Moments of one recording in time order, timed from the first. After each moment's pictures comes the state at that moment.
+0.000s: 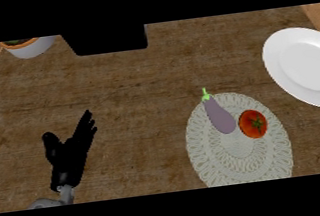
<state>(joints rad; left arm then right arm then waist) -0.04 0.29 -0.32 -1.40 0.35 0.26 0.15 -0.36 -0.82 0.06 -1.00 -0.07 0.29 -0.88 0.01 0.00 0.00</state>
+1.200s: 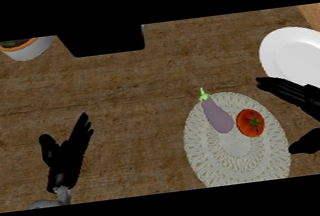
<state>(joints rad) -0.02 0.24 -0.22 -1.36 0.28 0.16 0.14 -0.16 -0.65 0.21 -1.39 0.42 0.17 -0.54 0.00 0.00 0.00</state>
